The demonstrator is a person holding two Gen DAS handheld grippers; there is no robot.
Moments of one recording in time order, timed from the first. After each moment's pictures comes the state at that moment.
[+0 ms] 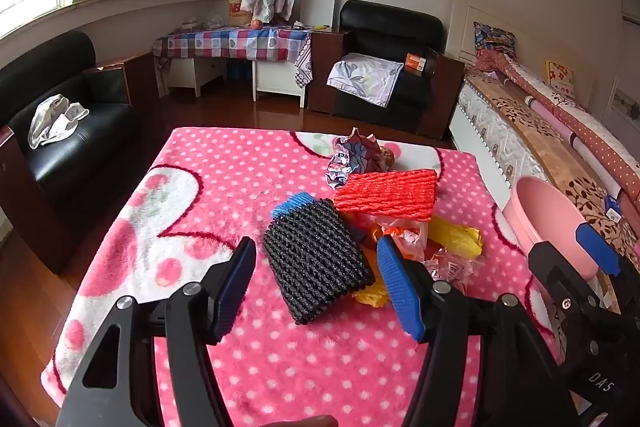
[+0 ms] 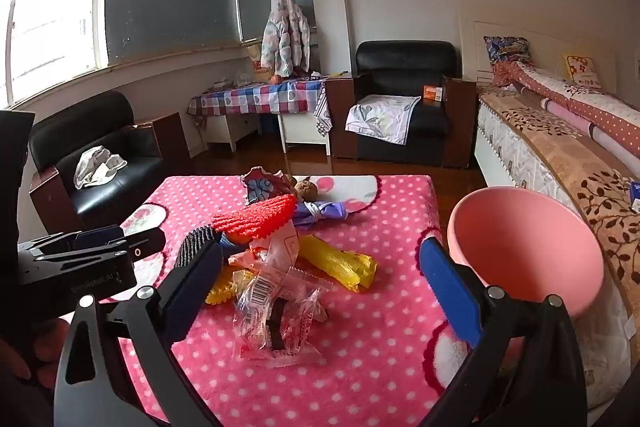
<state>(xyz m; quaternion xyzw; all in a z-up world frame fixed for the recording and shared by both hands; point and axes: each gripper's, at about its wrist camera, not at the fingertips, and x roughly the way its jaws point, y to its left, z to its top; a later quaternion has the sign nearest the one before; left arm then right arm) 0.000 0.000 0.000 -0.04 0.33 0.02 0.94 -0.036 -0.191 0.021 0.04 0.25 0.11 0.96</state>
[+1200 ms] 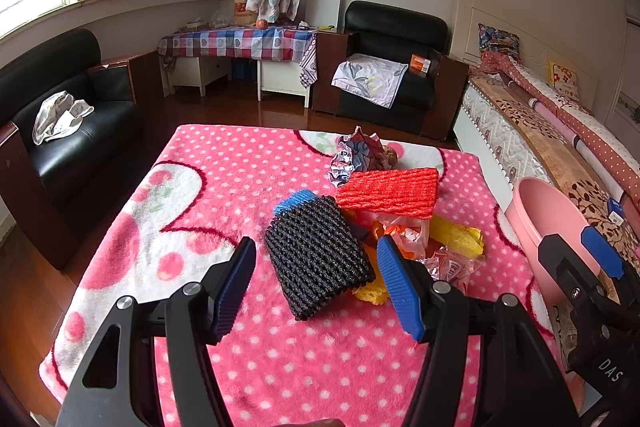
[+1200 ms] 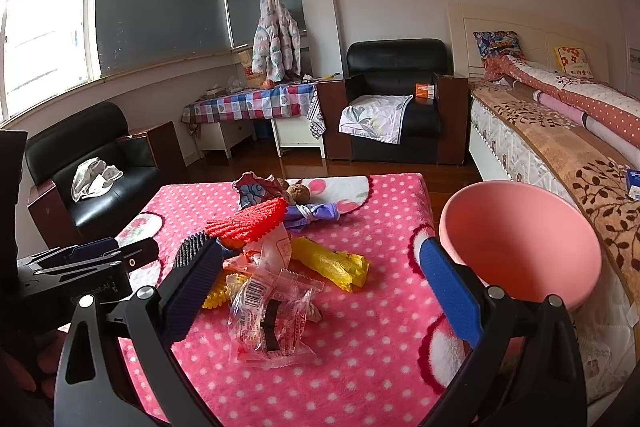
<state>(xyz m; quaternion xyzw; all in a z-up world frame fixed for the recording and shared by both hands) -0.004 0.000 0.002 -0.05 0.33 0.02 0.94 -0.038 -0.200 0.025 0.06 0.24 0.10 0.96</state>
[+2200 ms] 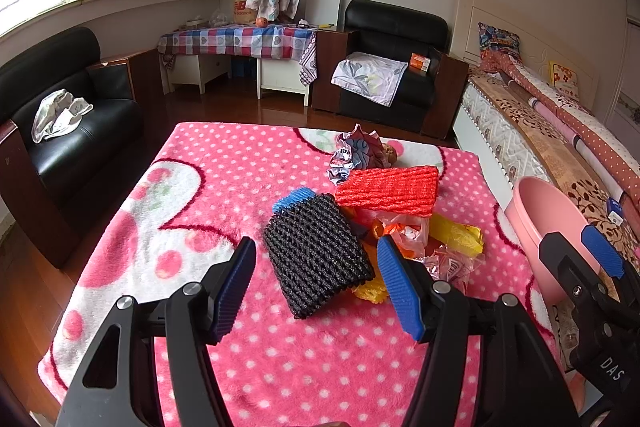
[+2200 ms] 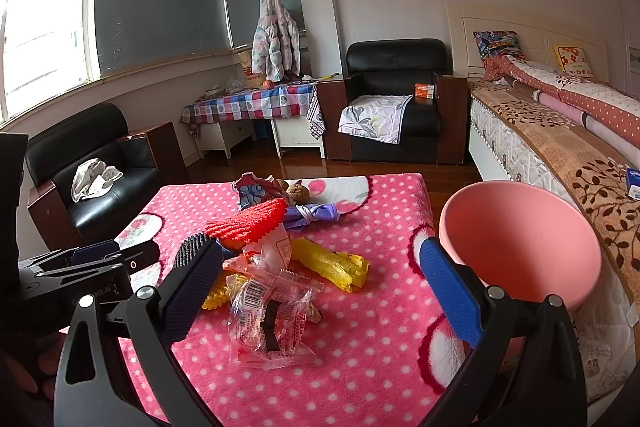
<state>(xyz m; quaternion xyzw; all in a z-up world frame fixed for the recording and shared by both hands) -0.004 0.001 -0.004 -0.05 0.33 0.02 0.94 -0.039 -0.200 0.024 0.06 0.24 0.09 0.96</state>
